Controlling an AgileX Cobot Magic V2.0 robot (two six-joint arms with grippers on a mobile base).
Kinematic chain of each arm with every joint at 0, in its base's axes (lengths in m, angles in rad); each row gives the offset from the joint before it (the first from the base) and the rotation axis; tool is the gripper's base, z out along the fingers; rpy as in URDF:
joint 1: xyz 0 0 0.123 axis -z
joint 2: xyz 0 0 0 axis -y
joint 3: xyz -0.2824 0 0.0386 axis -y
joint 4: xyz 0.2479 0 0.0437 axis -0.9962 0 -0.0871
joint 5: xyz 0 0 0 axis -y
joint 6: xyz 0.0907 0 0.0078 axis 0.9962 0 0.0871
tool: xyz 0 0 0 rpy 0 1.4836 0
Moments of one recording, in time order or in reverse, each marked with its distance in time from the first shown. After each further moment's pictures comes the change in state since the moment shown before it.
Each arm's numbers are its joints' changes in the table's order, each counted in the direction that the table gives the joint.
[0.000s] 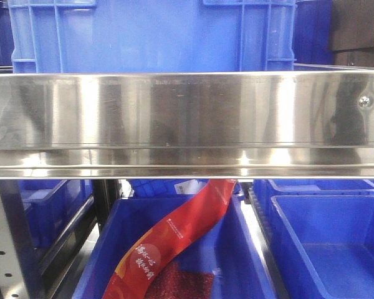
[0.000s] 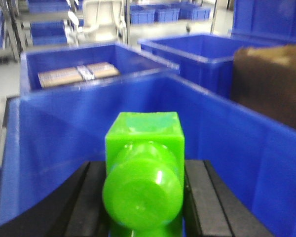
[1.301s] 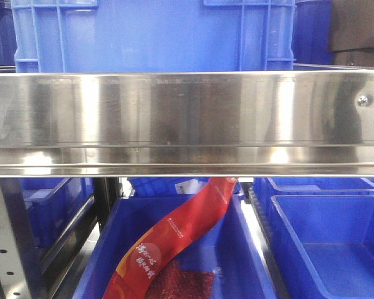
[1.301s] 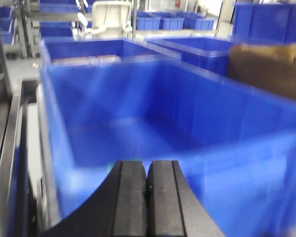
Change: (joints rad) left arm -0.025 0.468 -0.445 0.060 0.044 0.002; right arm 0.000 0.406 -0.282 -0.006 -0.009 -0.002
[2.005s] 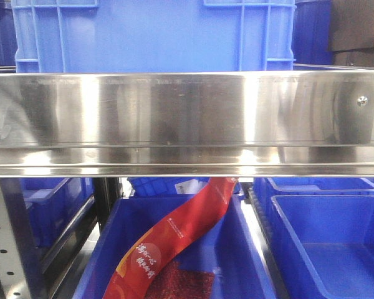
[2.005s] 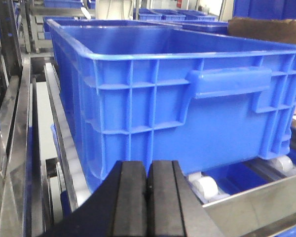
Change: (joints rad) left arm 0.000 0.327 -0.348 0.000 0.034 0.000; right arm 0.000 0.511 -0.526 0.000 0.107 0.000
